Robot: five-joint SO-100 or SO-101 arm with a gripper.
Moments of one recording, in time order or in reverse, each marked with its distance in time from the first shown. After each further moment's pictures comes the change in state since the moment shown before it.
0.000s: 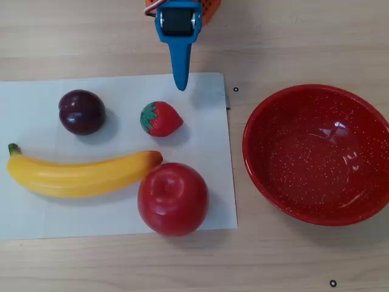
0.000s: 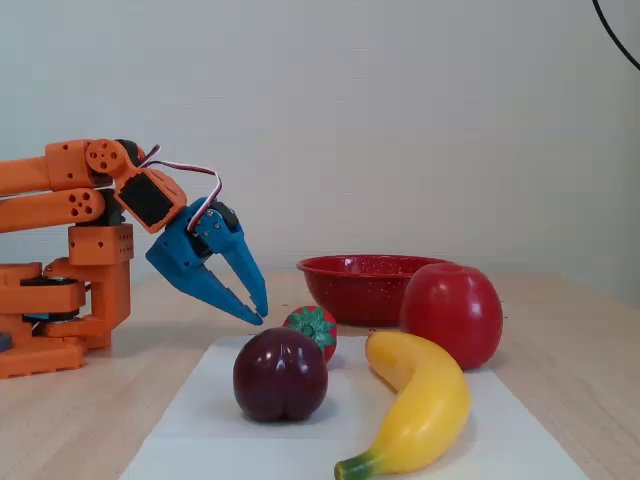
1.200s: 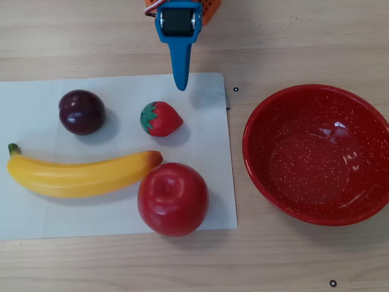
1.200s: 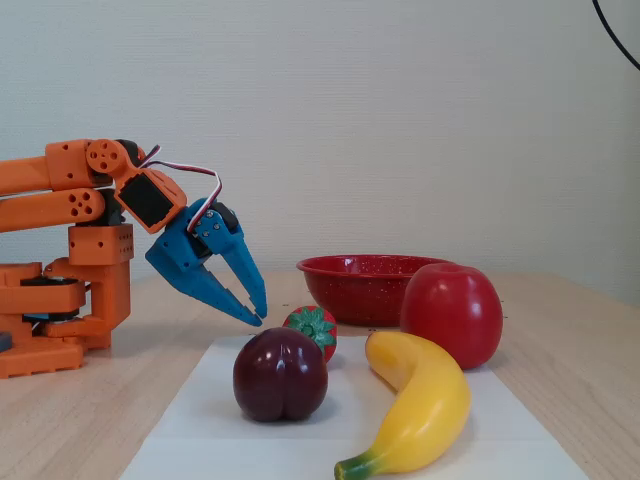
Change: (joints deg) arm 0.0 -2.1 -2.5 0.0 0.0
